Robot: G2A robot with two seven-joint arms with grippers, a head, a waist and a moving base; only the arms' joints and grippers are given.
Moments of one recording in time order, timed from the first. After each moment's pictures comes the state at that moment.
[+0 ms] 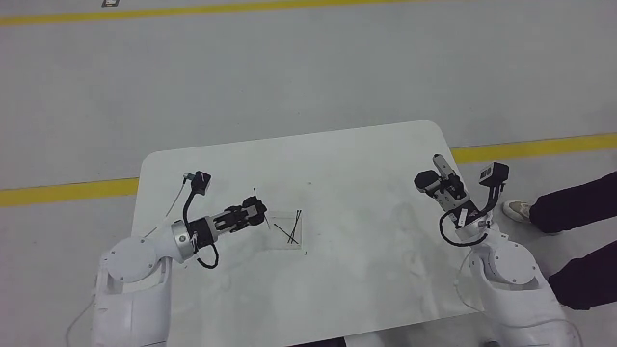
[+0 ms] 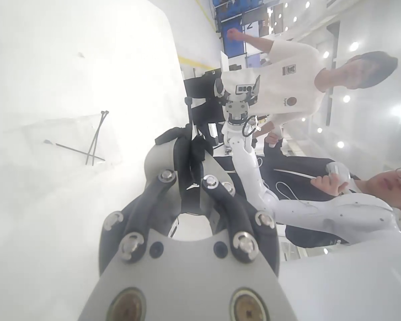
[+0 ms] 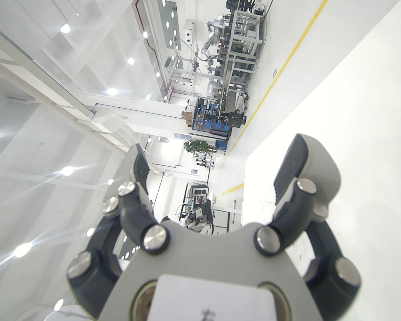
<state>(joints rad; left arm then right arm) 1.49 -1.53 -1.68 -1.66 0.20 -0.23 -1.28 -1.78 -1.13 1.73 -1.69 0.35 -0.34 0.46</state>
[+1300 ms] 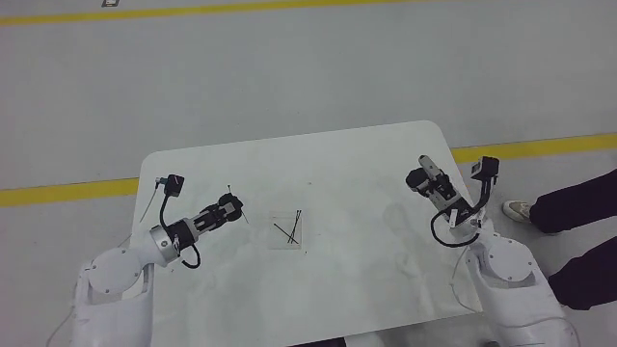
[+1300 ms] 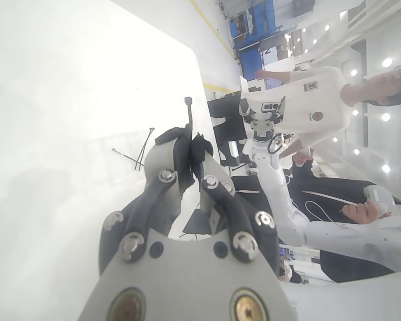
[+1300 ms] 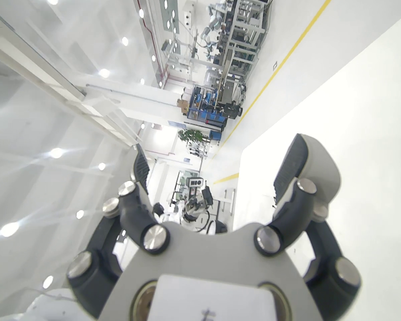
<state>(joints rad) 1.53 -1.47 -1.73 -1.66 0.24 -0.30 -1.14 -1.77 -1.12 1.70 -1.75 0.21 -0.34 0.51</state>
